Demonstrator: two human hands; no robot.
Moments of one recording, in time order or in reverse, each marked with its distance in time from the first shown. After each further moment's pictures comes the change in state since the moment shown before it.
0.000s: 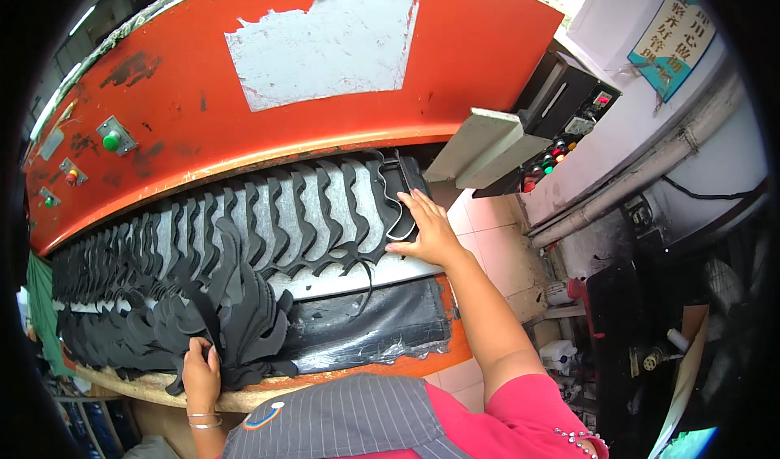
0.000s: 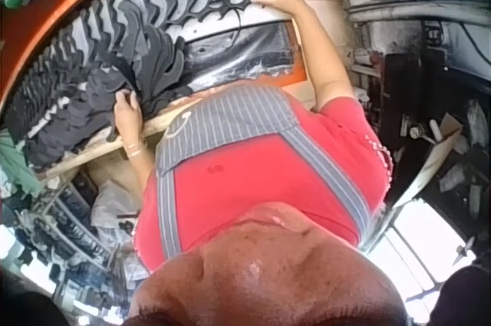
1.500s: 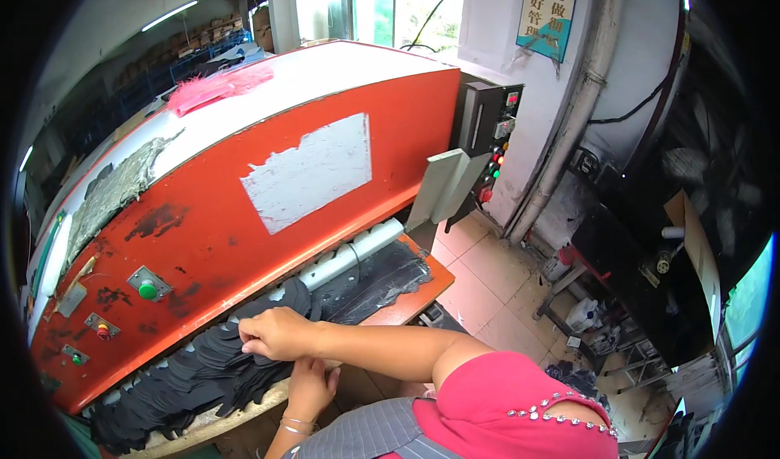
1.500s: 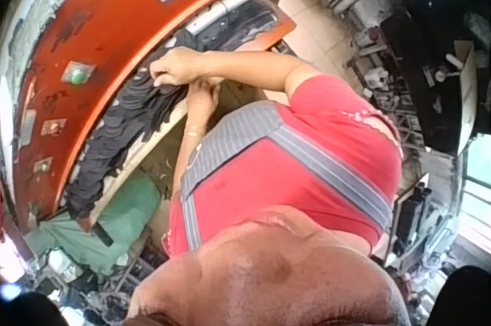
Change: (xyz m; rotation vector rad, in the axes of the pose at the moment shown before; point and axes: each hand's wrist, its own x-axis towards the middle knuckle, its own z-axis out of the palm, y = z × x) left_hand 0.036 0.099 -0.017 -0.219 -0.236 0.784; right_hand 0.074 -0.322 0.004 0.554 -0.034 -0.364
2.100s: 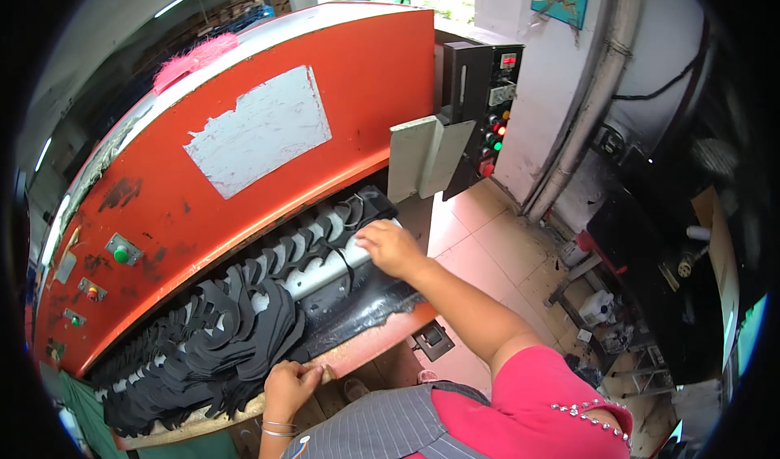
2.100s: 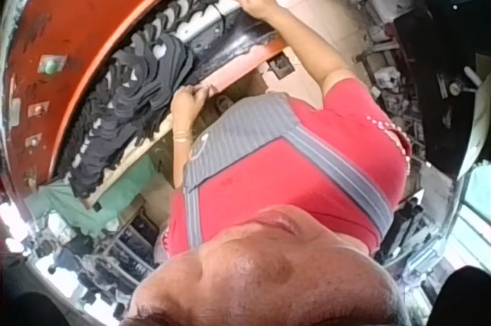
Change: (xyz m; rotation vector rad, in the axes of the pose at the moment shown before) left_hand -0.033 0.058 0.052 0.125 -0.054 -0.341; right_hand -0.198 0.143 -0.155 -0.401 0.442 0.180
